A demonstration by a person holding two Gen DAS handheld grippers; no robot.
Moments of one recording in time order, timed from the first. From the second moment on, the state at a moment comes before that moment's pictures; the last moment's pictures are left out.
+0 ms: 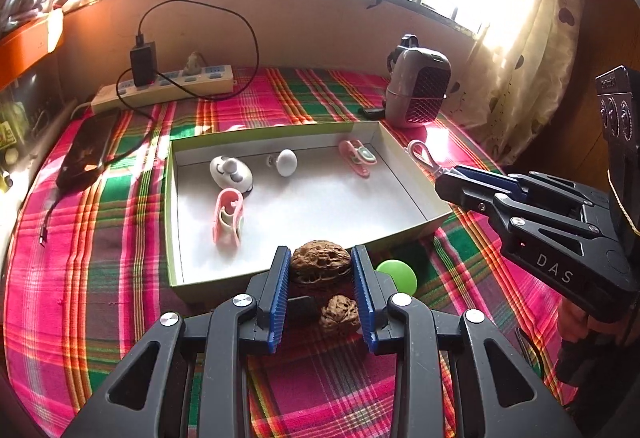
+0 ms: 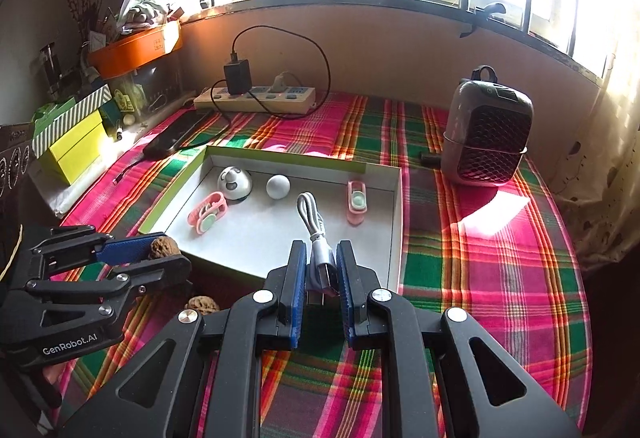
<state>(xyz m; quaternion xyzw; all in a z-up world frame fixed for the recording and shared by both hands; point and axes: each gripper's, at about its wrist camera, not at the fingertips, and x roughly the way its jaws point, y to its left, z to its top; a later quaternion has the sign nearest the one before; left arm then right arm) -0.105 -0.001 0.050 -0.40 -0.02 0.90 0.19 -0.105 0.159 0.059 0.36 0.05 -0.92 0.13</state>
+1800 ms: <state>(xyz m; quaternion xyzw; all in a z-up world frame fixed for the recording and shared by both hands) -0.200 0.018 0.011 -0.44 0.02 0.88 0.15 -0.223 0.132 -0.005 0.44 0.05 -0.88 0.14</state>
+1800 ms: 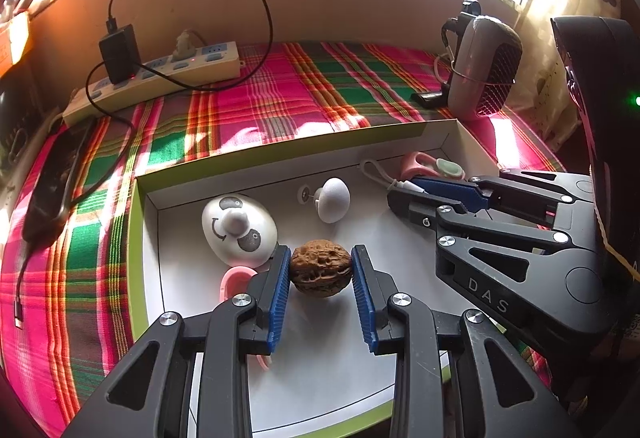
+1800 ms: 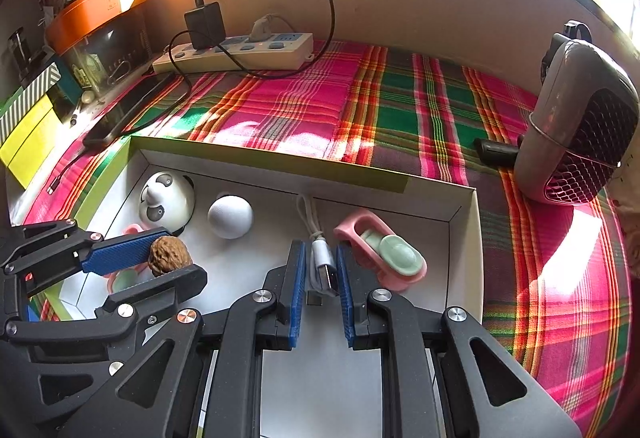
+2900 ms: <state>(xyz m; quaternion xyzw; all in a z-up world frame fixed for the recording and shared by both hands) -0.167 0.008 0.034 -0.41 0.04 0.90 0.14 -0.187 0.136 0.025 0.40 0.04 -0.91 0.14</state>
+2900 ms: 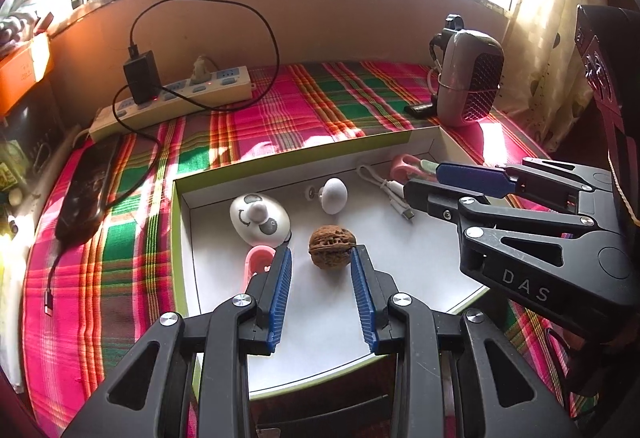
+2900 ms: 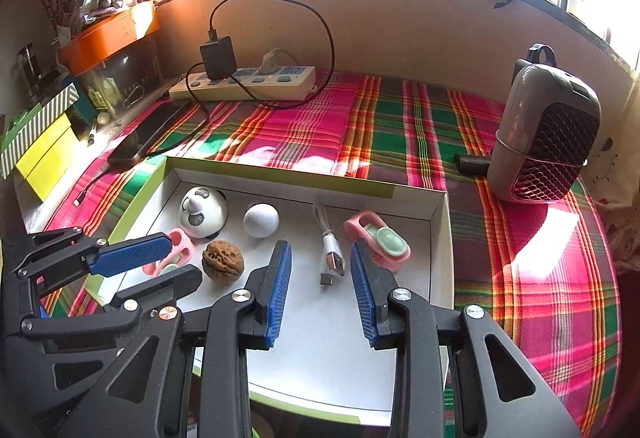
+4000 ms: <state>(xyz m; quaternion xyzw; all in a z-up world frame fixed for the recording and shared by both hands) -0.107 -0.046 0.039 -0.39 -0.01 0.91 0.13 -0.105 0.153 0.036 0.38 0.00 -0.92 0.14</state>
